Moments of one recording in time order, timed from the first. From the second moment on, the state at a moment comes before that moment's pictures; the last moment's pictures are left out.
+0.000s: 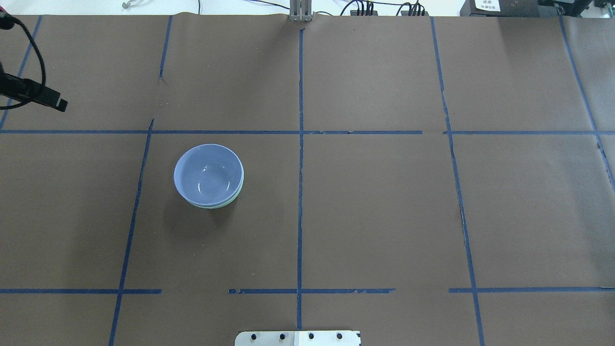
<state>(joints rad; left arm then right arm) -1.19 -1.69 -1.94 -1.74 -2.22 -0.41 1.58 -1.63 1.62 -1.55 2.28 0.03</state>
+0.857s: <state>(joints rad) -1.59 -1.49 -1.64 -1.72 -2.37 0.11 1.58 -1.63 1.62 -1.55 2.28 0.03</state>
